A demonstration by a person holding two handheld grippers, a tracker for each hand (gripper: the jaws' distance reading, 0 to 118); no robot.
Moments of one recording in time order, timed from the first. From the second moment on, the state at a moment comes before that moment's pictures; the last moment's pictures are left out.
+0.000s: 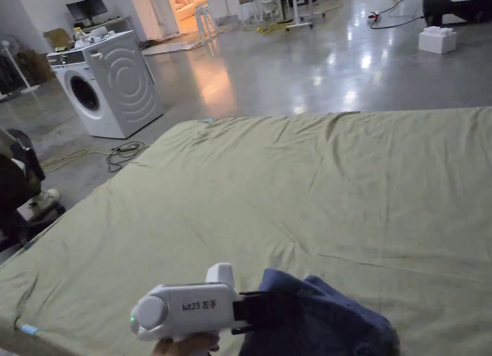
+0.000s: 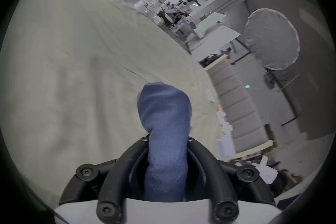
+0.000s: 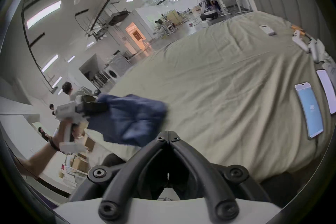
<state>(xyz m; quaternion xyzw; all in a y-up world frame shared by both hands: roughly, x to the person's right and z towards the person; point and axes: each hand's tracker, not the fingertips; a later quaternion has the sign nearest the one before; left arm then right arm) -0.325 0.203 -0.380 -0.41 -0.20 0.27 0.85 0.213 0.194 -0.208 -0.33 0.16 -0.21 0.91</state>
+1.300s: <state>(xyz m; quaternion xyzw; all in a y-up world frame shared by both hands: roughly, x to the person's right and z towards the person) -0.221 0.348 -0.246 -0.07 -0.08 -0.02 0.99 0.208 0.301 -0.211 -0.13 0.08 -0.06 0.99</state>
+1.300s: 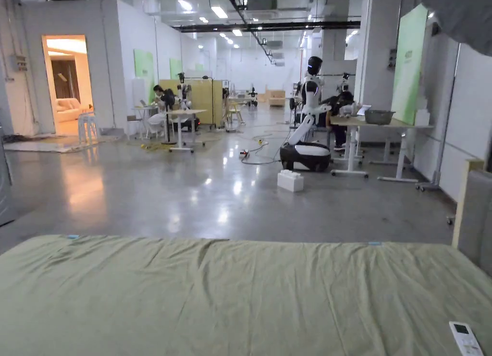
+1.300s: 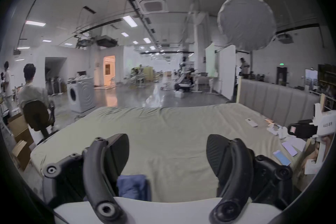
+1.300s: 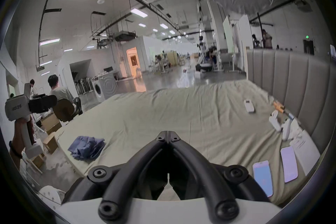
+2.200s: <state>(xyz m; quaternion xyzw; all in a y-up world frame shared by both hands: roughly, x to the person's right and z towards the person) -0.190 0.373 -0.169 -0.05 -0.05 -0.04 1.00 0.211 0.327 -0.139 -0.09 0.02 0.00 1.00</state>
